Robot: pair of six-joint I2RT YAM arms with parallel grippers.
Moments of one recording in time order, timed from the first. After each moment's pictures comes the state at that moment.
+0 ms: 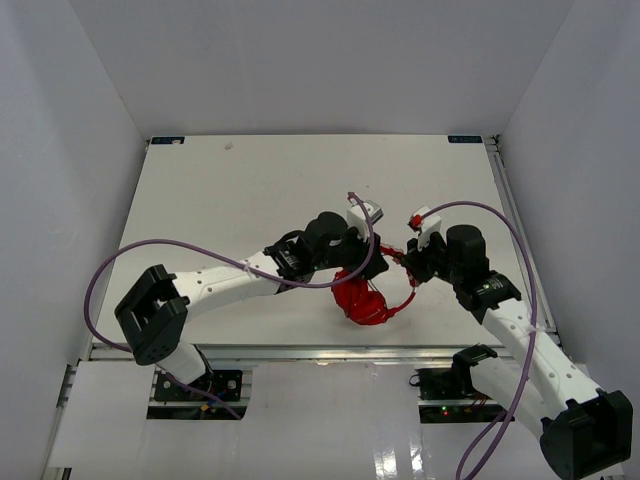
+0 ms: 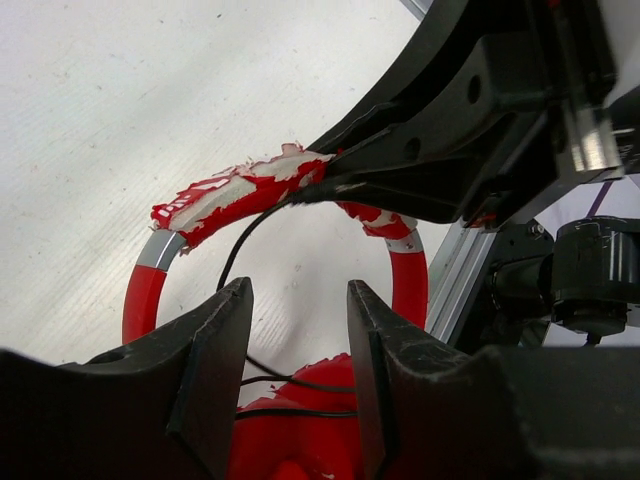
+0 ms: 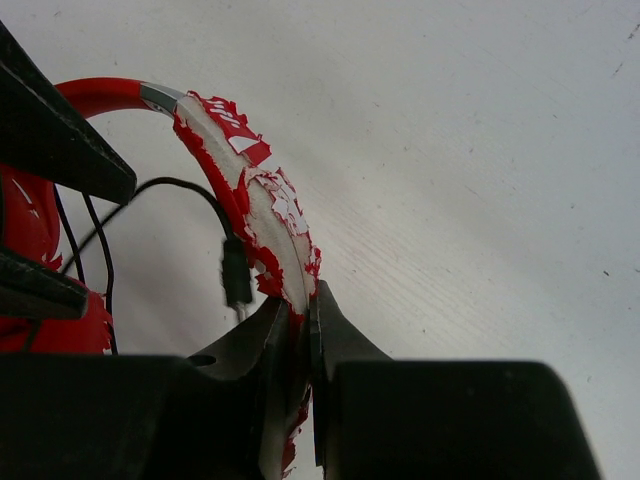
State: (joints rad) left arm -0.98 1.56 1.08 0.10 0.17 -0.36; right arm 0.38 0.83 0.59 -0.30 -0.31 -0.16
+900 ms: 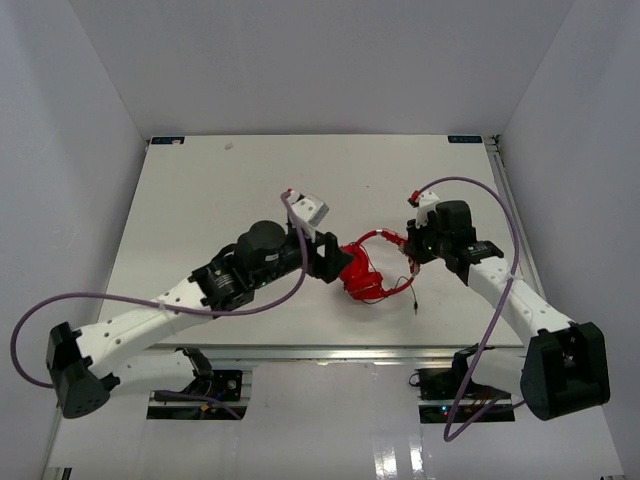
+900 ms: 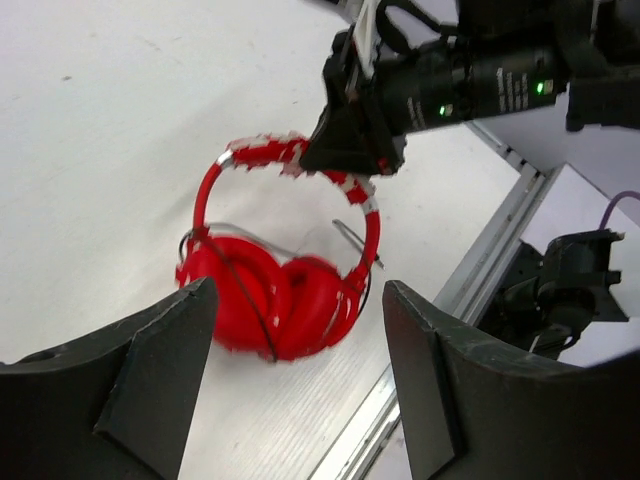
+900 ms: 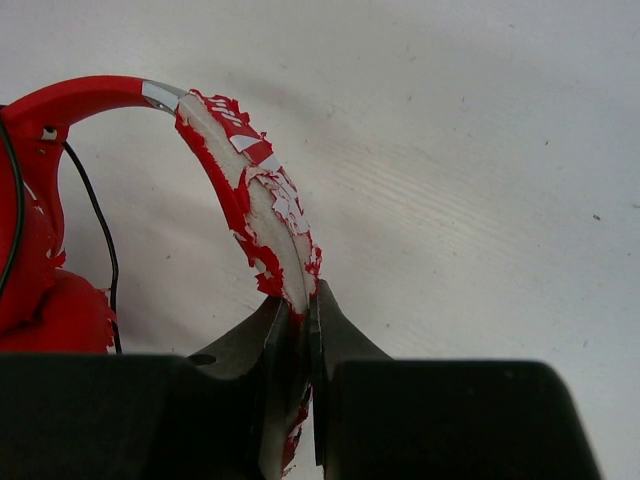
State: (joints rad) left arm -0.98 1.17 1.01 -0.07 -0.02 -0.29; right arm 0.29 1.14 0.71 -0.29 -0.22 -0.07
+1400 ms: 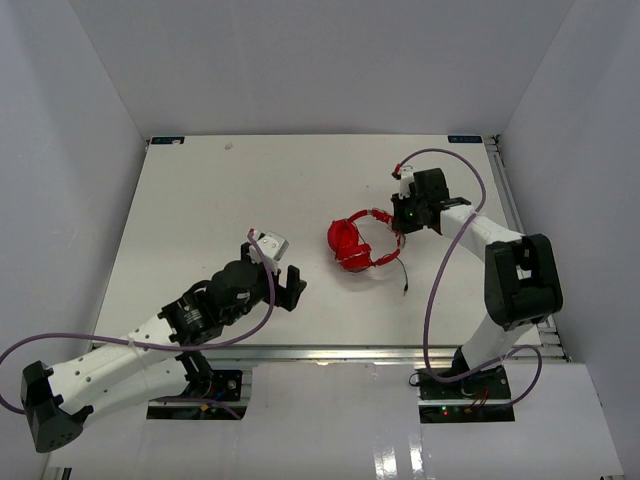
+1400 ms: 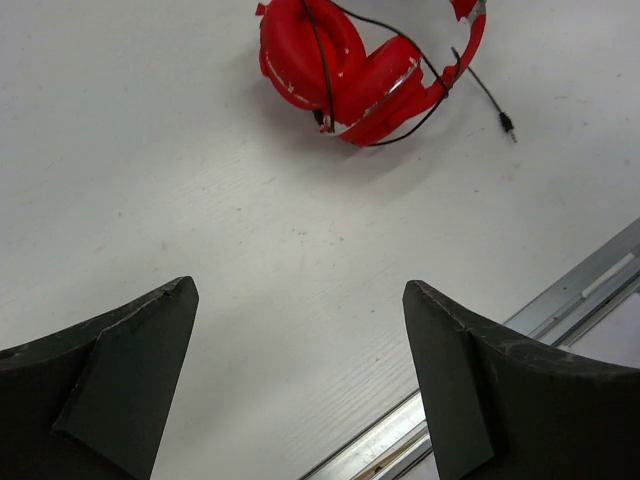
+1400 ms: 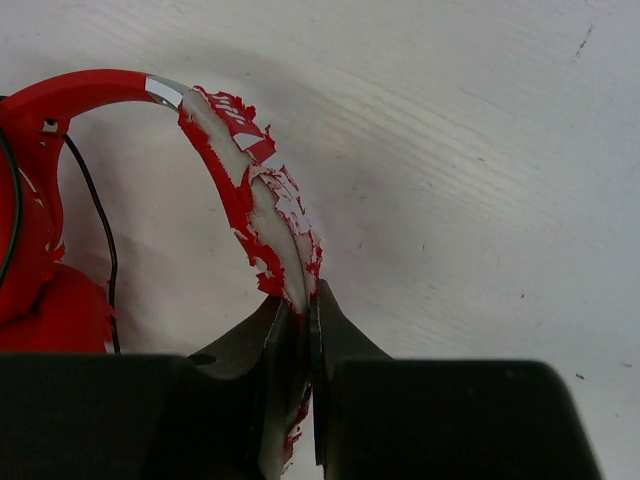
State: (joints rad) left arm -0.97 0.76 0.61 -0.26 -0.30 -0.25; right arm 0.27 1.70 1.09 -0.26 -0.21 -0.05
